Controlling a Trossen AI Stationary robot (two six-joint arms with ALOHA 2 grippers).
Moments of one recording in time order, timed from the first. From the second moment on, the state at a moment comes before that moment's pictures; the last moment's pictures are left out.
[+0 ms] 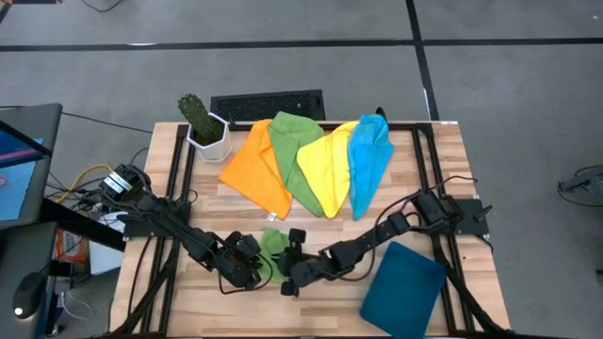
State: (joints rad) left arm -0.62 1.62 0.71 -0.17 -0.37 -1.11; right arm 0.43 2.21 1.44 0.16 0.56 0.09
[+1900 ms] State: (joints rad) left arm -0.62 1.62 0.71 -0.17 -0.35 -1.05; right arm 0.22 2.19 1.49 -0.14 0.13 -0.01
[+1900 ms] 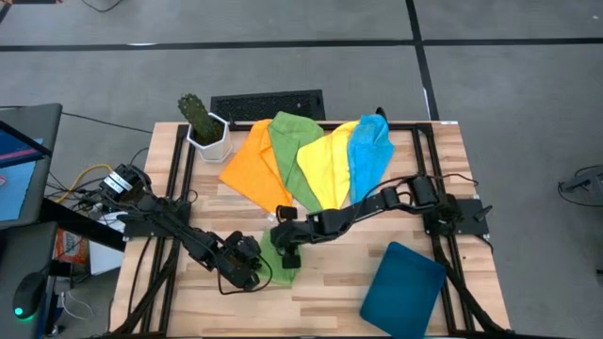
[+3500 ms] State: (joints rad) left arm -0.72 1.73 0.74 -0.03 -0.53 -0.98; right arm 0.38 2.05 0.99 0.35 0.48 0.32
